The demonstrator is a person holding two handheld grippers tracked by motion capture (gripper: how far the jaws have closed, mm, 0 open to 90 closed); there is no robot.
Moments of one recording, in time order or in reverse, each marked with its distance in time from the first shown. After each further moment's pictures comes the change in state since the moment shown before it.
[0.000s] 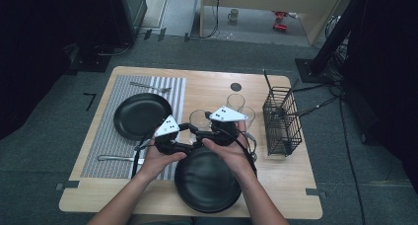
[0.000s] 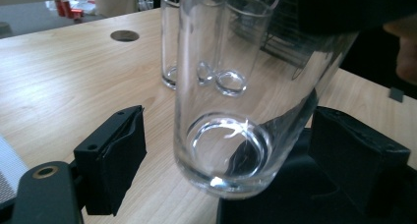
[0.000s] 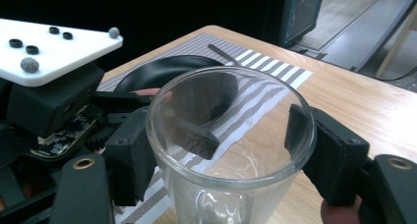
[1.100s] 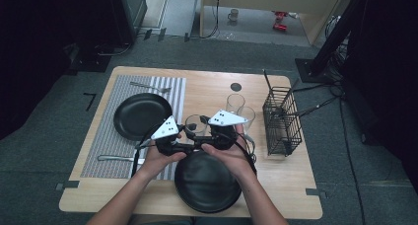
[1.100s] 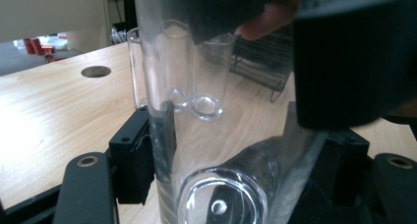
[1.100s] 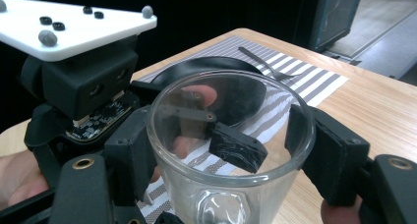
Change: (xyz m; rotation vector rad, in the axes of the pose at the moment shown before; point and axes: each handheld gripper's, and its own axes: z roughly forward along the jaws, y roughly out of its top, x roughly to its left) left arm -0.003 0.002 -0.002 -0.096 -0.105 0.082; right arm 0.006 -0.005 -0.002 -0.015 0.109 -0.030
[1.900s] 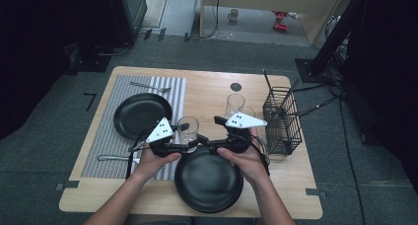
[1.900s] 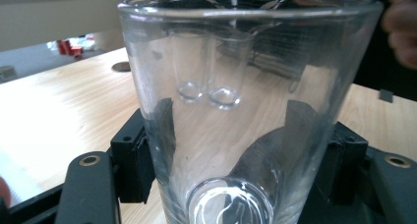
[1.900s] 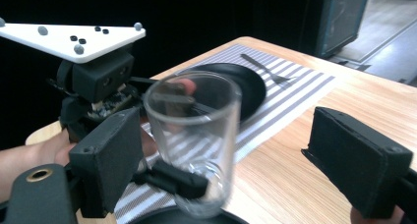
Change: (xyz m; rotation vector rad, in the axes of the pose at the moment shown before) left arm 0.004 -0.008 -0.018 0.009 0.101 0.011; right arm -0.015 -0.006 -0.041 -0.051 0.031 0.037
